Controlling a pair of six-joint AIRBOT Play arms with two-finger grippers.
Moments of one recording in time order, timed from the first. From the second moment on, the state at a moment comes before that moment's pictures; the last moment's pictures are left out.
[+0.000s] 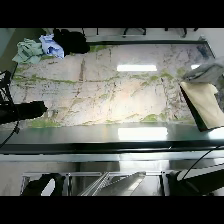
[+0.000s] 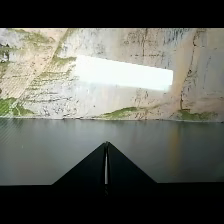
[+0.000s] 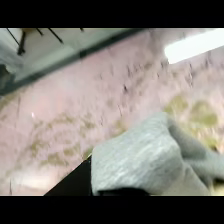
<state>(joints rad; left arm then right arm) 0.11 -0.82 1.04 1.25 -1.23 -1.56 -0.76 -1.78 2.06 -0.61 1.26 1.15</state>
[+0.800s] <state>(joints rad) 0.11 -0.92 1.06 1.21 -1.23 -1.48 -0.80 -1.70 2.00 -1.31 1.78 1.75</state>
